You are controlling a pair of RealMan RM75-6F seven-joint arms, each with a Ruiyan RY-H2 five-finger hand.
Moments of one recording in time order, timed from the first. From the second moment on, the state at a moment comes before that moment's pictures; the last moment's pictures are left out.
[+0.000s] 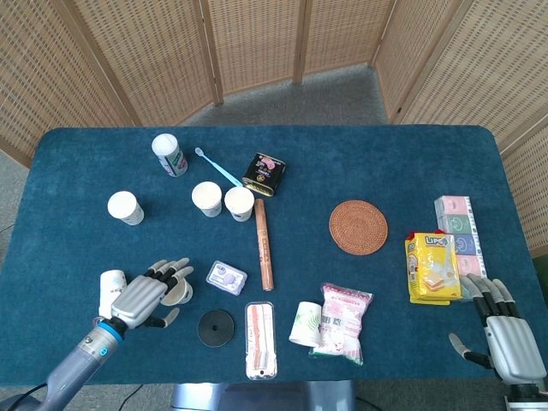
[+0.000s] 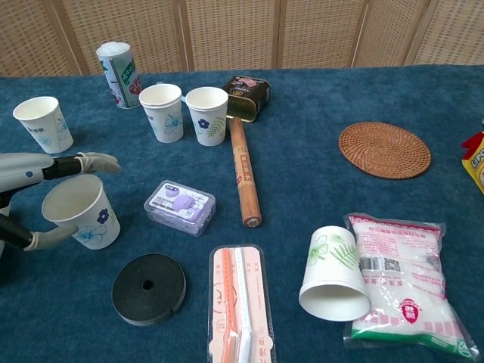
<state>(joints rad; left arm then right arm) -0.43 -1.27 0.00 -1.82 1.38 0.94 0.21 -0.03 -1.04 -0.05 -1.78 -1.61 1.52 0.05</state>
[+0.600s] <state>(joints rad) -0.47 -1.32 0.00 -1.77 1.37 0.93 0.17 -0.03 -1.04 -0.05 -1.77 -1.62 1.52 0.06</state>
